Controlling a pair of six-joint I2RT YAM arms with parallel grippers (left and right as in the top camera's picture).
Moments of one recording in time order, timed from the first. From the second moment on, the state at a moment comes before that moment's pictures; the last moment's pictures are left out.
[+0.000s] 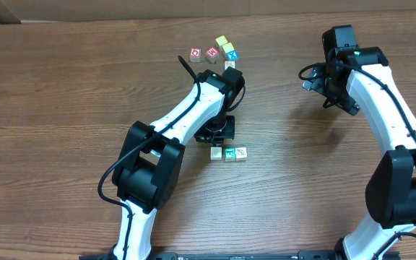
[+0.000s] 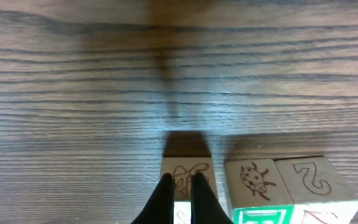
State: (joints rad) left arm -0.54 2.16 1.66 -1.20 0.05 -0.50; right arm 0.09 1.88 1.58 -1.03 0.22 0.70
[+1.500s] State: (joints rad) left arm -0.51 2.16 1.61 -1.32 0.06 -0.49; right arm 0.09 1.88 1.58 -1.03 0.22 0.70
